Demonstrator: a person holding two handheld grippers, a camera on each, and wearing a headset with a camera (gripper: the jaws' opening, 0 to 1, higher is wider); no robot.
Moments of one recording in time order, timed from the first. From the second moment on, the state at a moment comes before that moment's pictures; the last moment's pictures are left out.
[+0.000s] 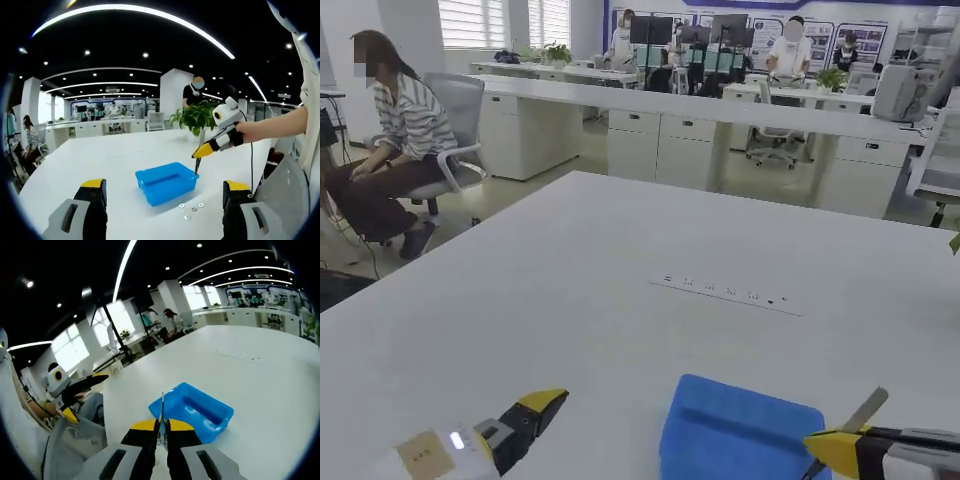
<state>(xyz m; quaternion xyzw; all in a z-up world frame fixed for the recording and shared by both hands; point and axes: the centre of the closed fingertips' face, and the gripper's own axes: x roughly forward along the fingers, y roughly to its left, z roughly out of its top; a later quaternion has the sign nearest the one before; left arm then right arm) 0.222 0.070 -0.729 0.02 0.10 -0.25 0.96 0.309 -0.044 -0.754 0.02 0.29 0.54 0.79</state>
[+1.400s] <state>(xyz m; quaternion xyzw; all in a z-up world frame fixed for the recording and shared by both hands) 0.221 0.067 -0.738 0.03 0.12 -0.25 0.96 0.365 -0.040 -0.824 -0.09 0.31 0.49 0.81</state>
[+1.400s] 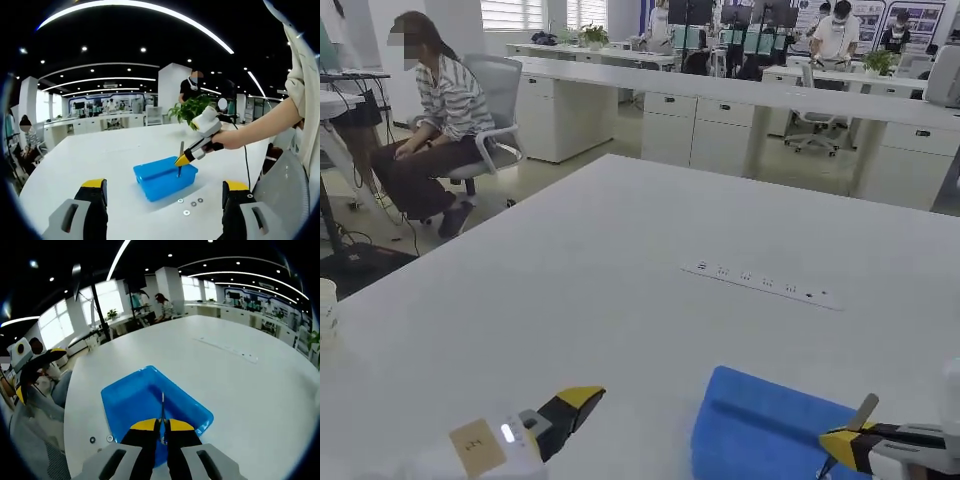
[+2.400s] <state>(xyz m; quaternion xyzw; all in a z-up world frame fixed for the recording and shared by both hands) 0.221 0.066 -0.737 0.02 0.12 -0.26 0.96 0.308 -0.028 -0.760 -0.02 0.25 0.53 0.81</state>
